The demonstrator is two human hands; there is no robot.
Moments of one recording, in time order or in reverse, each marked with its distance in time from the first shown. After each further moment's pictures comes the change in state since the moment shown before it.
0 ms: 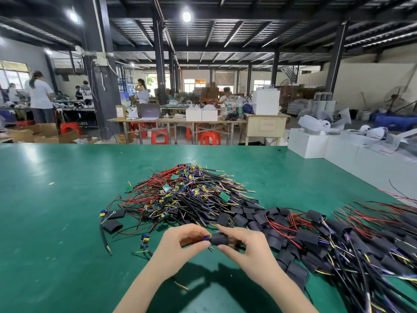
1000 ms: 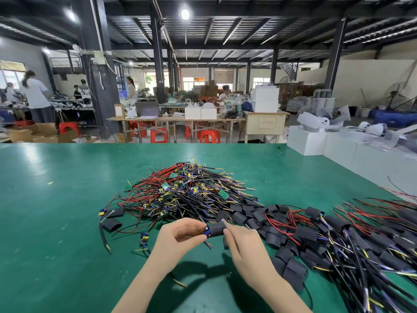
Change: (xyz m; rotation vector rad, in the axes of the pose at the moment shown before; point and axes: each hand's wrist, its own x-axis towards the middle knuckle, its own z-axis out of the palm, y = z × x) left_hand 0.000 0.007 0.000 -0.119 0.110 -0.056; right_hand -0.001 0.002 0.012 -0.381 0.022 -0.048
